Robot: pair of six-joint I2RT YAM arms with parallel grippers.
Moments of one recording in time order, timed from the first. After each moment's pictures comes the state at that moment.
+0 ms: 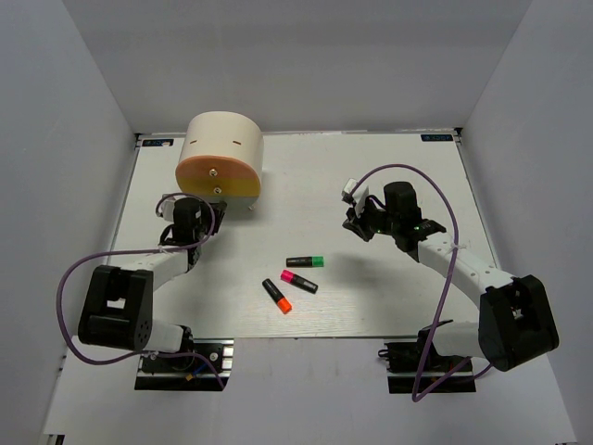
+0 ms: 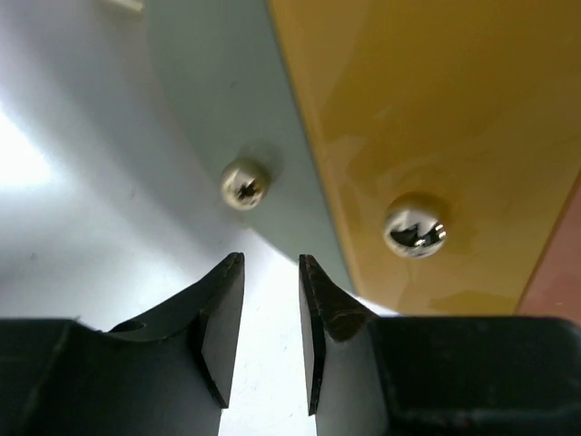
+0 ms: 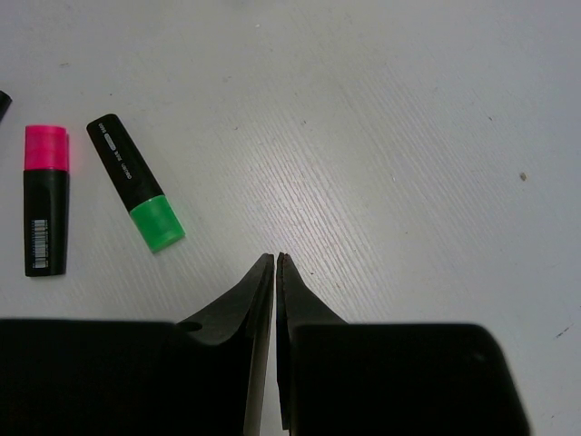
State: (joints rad) left arm -0.14 1.39 0.54 0.35 -0.09 -1.31; right arm 0.41 1.29 0.76 -0.06 -0.52 -0.46
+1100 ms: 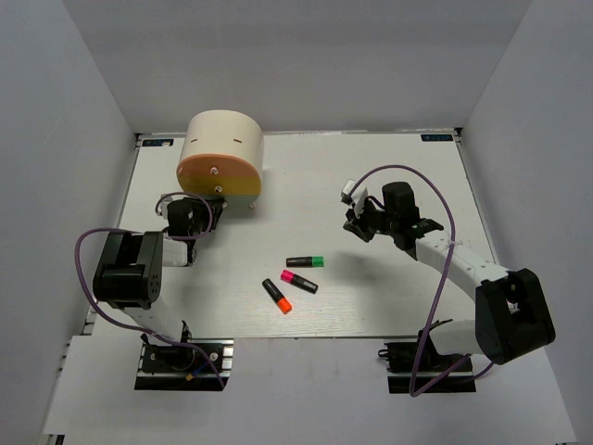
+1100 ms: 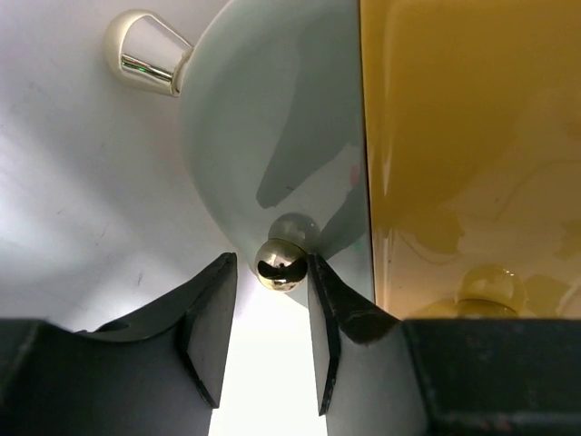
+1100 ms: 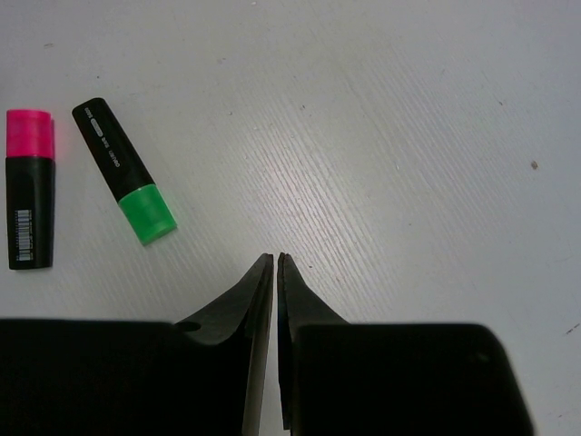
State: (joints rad) left arm -0.02 1.66 0.52 0.73 0.10 -1.31; right arm 0.40 1.33 0.76 -0.06 -0.52 -0.47
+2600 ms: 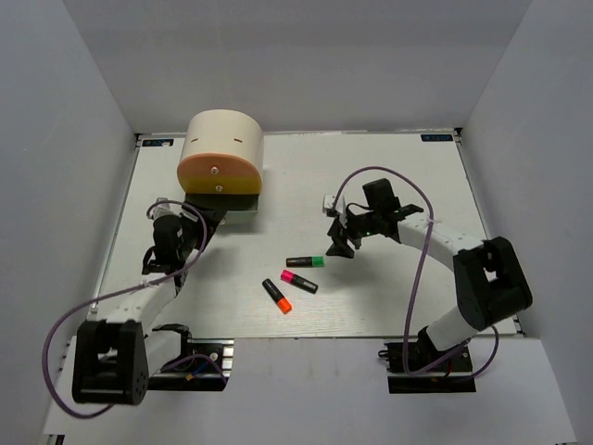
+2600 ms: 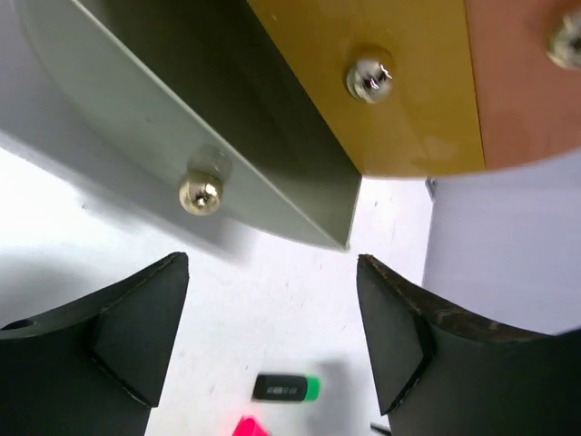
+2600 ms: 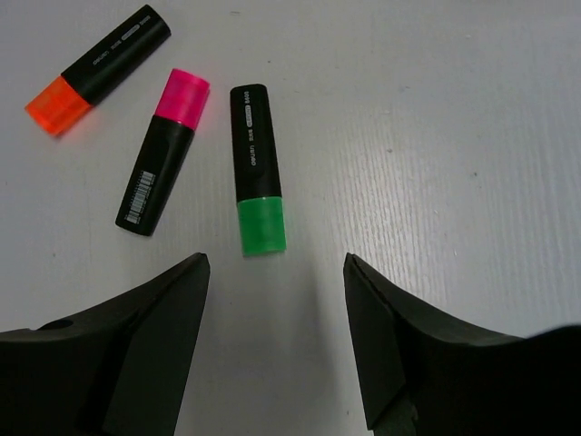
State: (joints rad) left arm -0.04 1.11 0.36 0.36 0.17 -1.05; right arm 0.45 1.52 0.90 -0.28 -0.83 -0.72
